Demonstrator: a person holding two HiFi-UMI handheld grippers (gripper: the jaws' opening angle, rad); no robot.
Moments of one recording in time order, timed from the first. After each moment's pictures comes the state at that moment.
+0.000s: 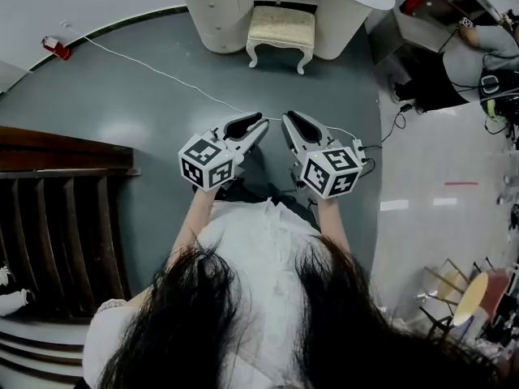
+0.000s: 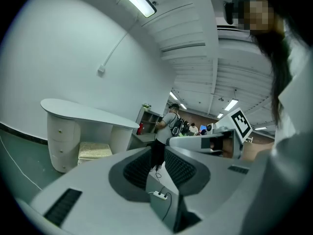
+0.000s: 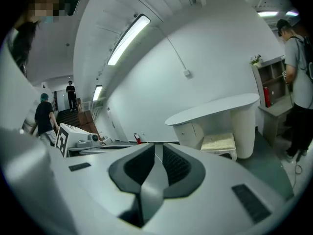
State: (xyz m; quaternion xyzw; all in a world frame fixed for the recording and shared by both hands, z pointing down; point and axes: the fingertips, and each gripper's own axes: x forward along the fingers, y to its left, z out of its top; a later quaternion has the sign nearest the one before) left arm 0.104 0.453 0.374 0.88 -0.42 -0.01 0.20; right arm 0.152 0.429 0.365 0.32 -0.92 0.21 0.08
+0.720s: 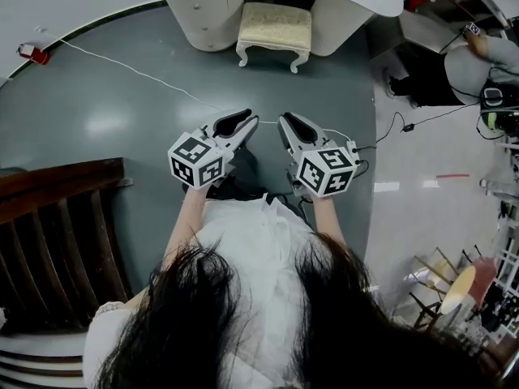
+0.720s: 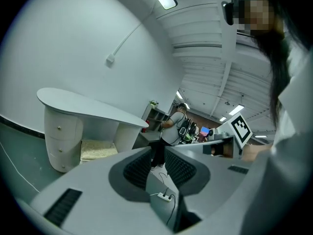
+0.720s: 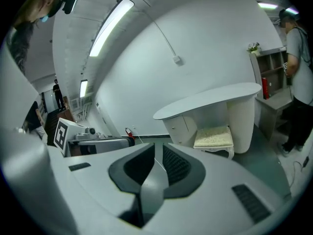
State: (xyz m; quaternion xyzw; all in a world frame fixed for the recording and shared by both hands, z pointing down) left arm 0.043 0.323 0.409 0.88 -0.41 -0.01 0.25; right arm 0.113 0.303 0.415 0.35 -0.89 0.26 0.13
